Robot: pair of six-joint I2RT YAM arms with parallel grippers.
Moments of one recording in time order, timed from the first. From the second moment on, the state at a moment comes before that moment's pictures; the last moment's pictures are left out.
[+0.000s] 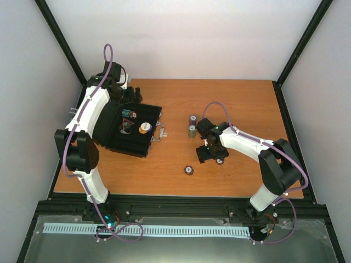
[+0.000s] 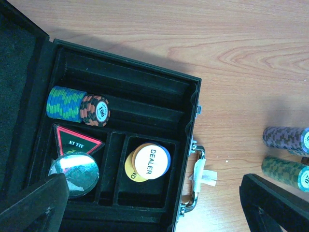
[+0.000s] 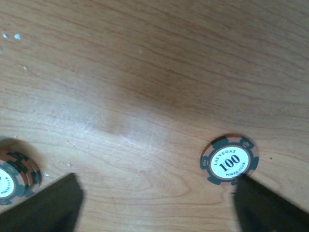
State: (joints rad) left arm -0.12 1.82 1.78 -1.01 0.19 -0.24; right arm 0.63 1.63 1.05 -0.91 0.02 0.34
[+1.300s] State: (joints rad) left arm -0.12 1.90 1.85 -1.01 0.19 -0.26; right arm 0.45 1.64 0.90 -0.77 -0.03 0.28
